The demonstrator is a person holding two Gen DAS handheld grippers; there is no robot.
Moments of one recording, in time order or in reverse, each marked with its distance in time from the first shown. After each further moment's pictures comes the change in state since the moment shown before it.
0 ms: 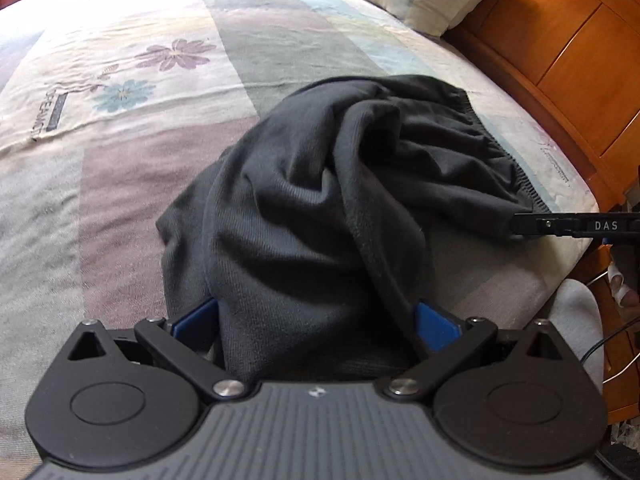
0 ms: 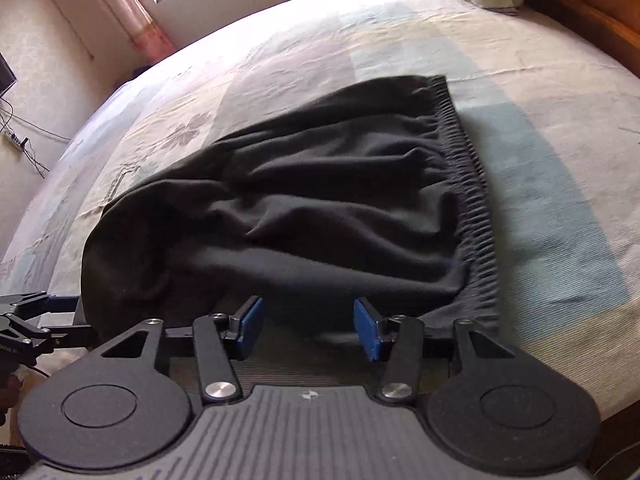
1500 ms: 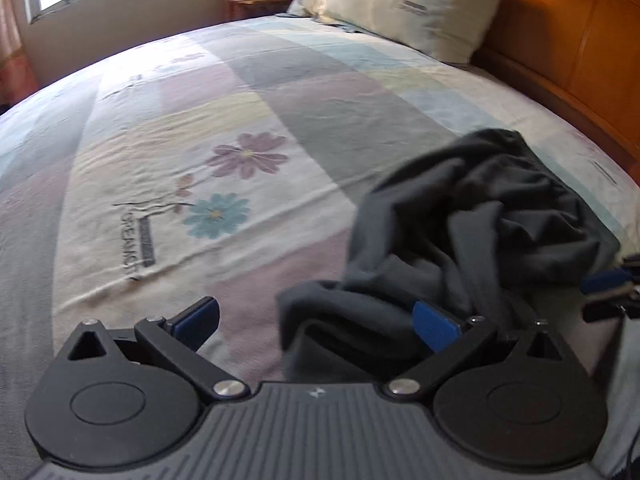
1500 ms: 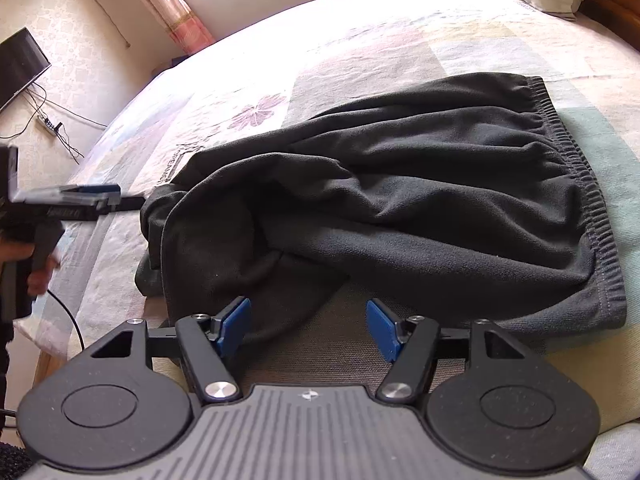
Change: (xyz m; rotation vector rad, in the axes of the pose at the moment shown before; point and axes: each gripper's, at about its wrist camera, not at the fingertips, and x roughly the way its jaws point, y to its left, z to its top) left arm -0.033 0.043 0.066 0.209 -0.114 0.148; right arm 0.009 0.070 -0.012 -0.056 -0.001 0.083
